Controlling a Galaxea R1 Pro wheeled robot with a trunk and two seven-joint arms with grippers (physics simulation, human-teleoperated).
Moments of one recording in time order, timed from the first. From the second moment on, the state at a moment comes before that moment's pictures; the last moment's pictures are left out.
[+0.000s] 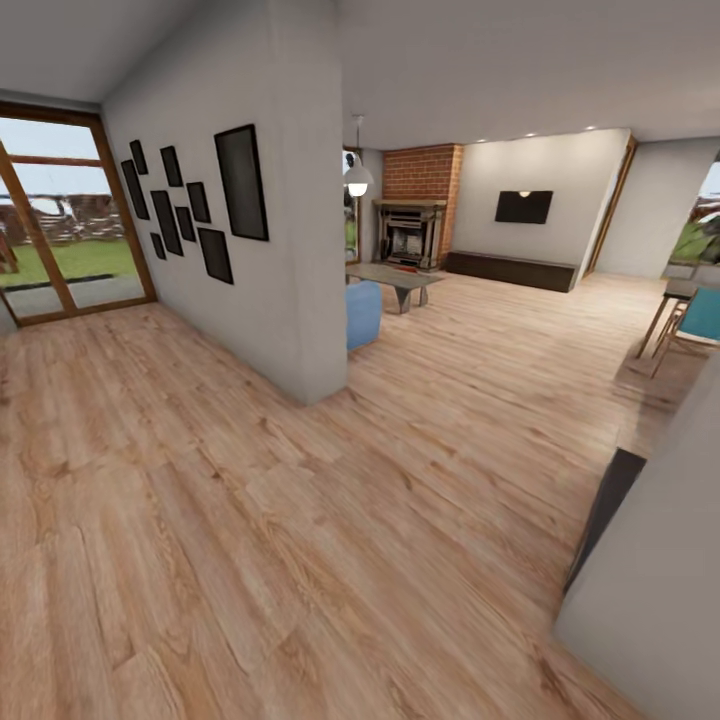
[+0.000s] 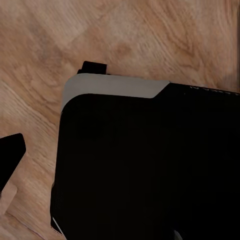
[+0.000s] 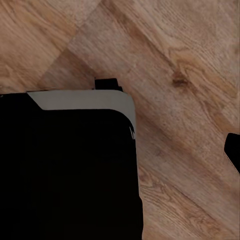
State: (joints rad) left arm -0.20 -0.02 0.00 0.00 0.17 -0.01 -0.01; right arm -0.19 0.03 0.60 0.03 -0.64 -0.11 -0.13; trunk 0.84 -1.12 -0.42
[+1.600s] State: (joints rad) left arm -0.20 -0.02 0.00 0.00 0.17 -0.01 -0.01; right arm -0.19 0.03 0.60 0.03 -0.63 -0.12 -0.12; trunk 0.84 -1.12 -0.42
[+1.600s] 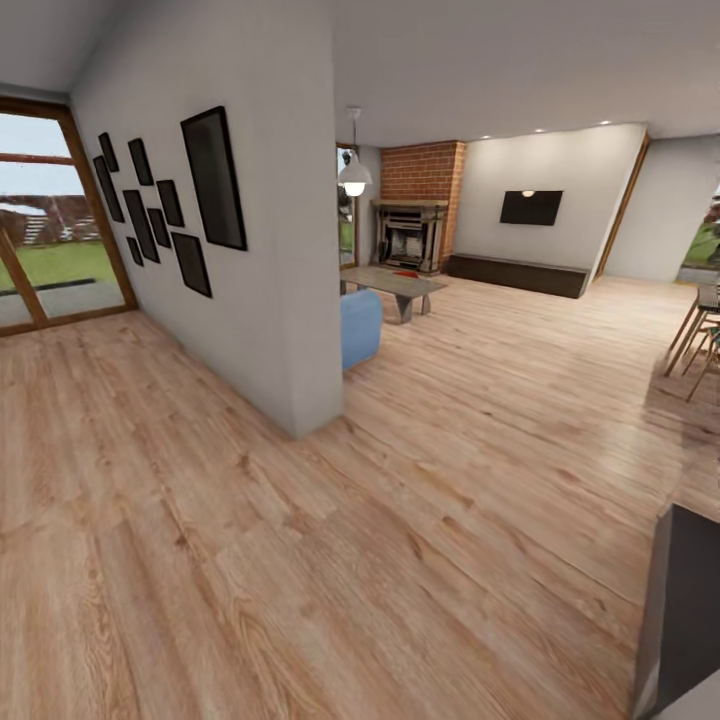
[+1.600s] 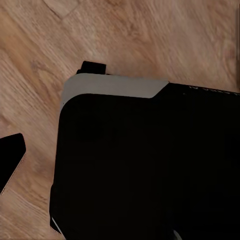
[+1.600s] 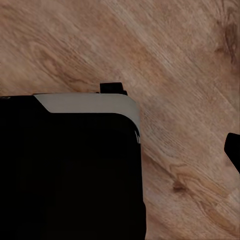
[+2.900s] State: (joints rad) left arm -0.20 -0.02 0.00 0.00 0.17 -0.01 -0.01; right arm -0.19 0.04 0.60 0.03 -0.63 -0.12 -0.13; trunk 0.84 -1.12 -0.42
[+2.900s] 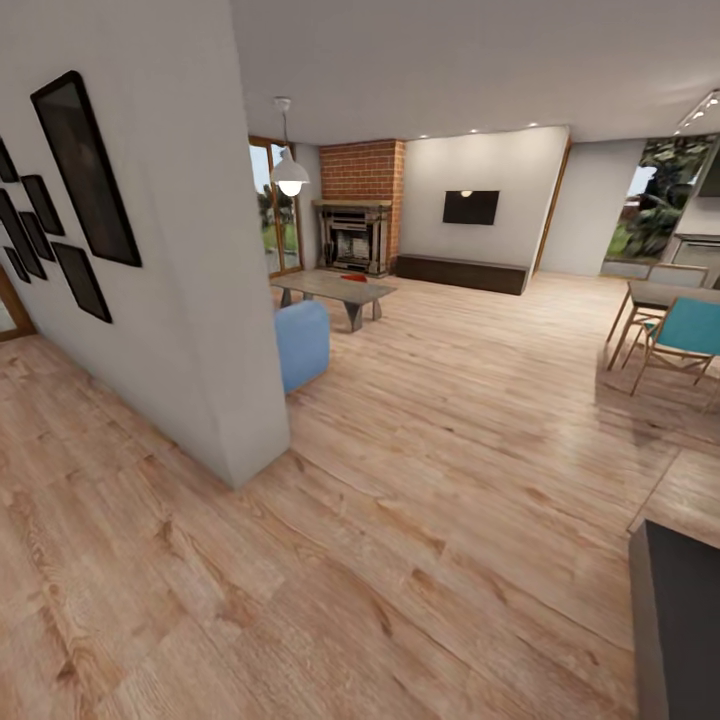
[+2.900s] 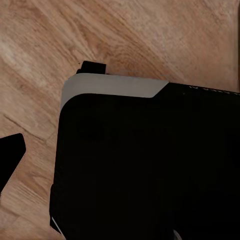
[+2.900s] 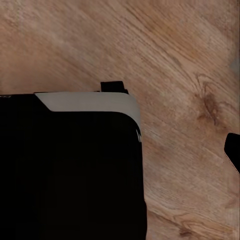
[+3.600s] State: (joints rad) left arm -0.20 -0.02 0.00 0.00 0.17 -0.01 -0.01; right arm -0.19 0.04 0.60 0.03 -0.63 -0.12 -0.12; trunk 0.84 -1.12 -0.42
